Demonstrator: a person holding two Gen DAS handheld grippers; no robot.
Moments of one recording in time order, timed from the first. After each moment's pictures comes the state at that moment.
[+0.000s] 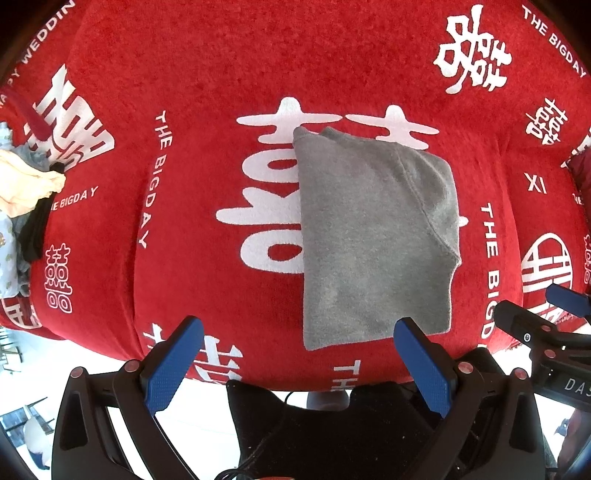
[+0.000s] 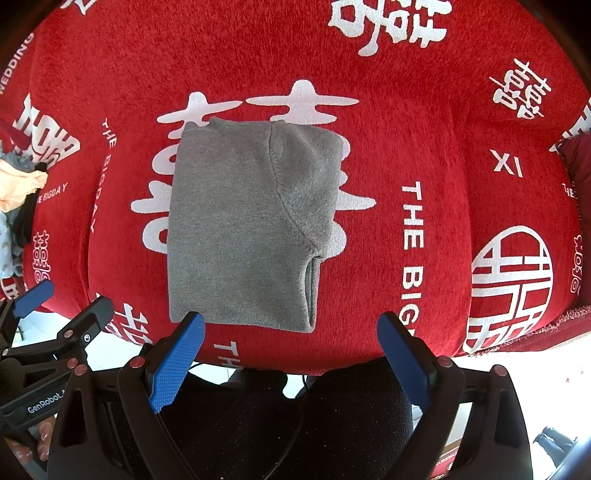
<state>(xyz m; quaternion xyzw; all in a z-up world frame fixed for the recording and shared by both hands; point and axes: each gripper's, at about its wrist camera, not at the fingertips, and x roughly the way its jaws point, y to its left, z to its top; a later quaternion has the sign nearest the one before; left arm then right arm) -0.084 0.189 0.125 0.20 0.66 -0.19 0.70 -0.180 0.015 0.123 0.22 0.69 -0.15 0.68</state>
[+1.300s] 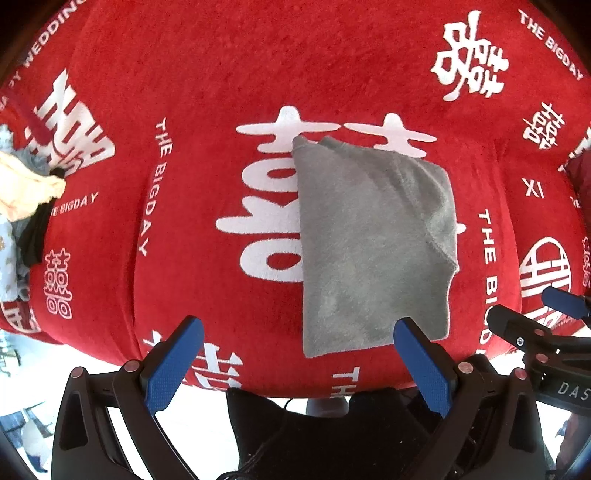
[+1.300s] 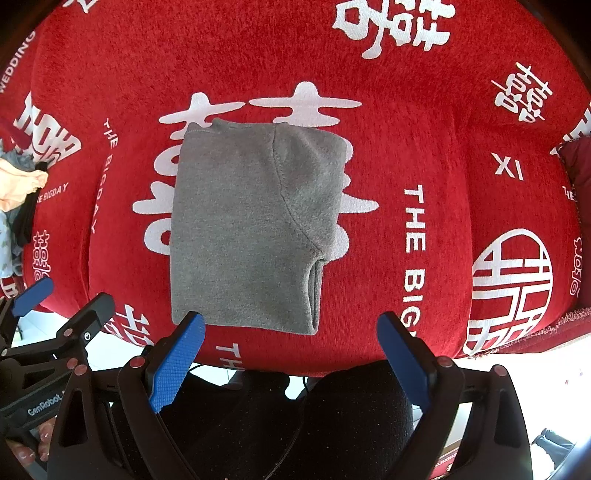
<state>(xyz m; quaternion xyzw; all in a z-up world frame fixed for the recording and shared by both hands) -0.084 0.186 0.129 0.19 0.64 -0.19 0.72 -0.175 0.020 0.125 0.22 0.69 -0.15 0.68</state>
